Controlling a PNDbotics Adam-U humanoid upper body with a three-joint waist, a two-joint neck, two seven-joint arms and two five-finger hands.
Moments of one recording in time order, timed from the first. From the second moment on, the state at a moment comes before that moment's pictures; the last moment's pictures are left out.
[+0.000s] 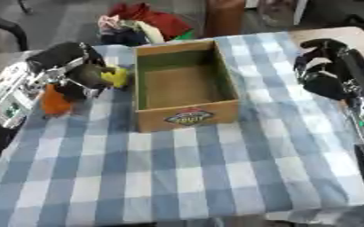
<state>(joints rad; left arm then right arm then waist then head) -0.80 0.48 -0.30 -1.24 -0.88 -0.14 -0.31 -0.55 -0.40 0.00 -1.32 0.17 -0.07 0.14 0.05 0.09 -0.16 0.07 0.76</state>
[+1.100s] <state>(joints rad) -0.92 0.24 -0.34 -1.04 -0.98 -0.31 -0.32 -0.60 -0.31 0.13 -1.28 0.22 -0.14 0.31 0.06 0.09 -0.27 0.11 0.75</state>
